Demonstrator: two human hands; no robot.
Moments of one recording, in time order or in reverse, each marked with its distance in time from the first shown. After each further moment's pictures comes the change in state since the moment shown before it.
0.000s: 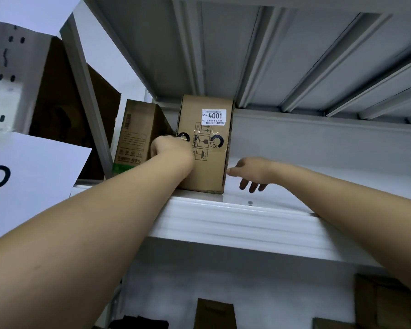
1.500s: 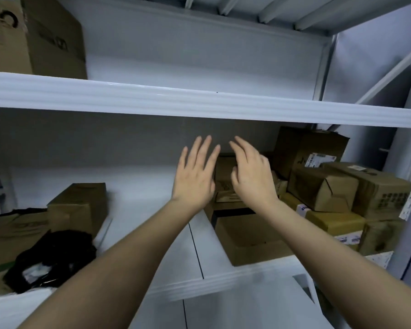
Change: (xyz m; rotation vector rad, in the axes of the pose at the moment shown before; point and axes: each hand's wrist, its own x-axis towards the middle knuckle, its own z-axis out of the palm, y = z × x) left_hand -0.315 0.378 0.032 -0.502 0.372 0.591; right_hand -0.323 0.364 0.068 -0.387 0.663 0.019
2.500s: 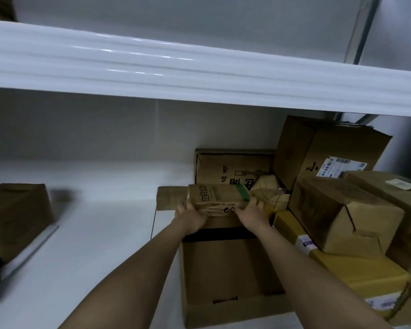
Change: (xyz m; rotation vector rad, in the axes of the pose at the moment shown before) left_hand 0.056 0.078 0.247 -0.653 -0.893 -0.795; right_hand 0.002 0.198 0.235 0.394 -0.745 0.710
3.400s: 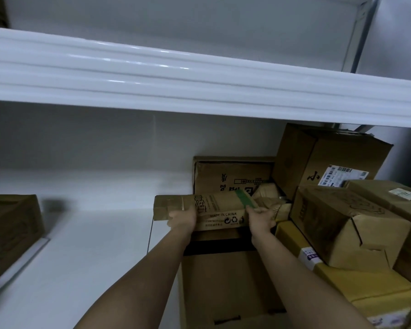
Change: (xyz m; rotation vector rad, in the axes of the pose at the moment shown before) left_hand 0.024 0.015 -0.003 -0.801 0.235 -0.366; right_hand 0.034 0.006 0.013 0.847 0.275 0.353
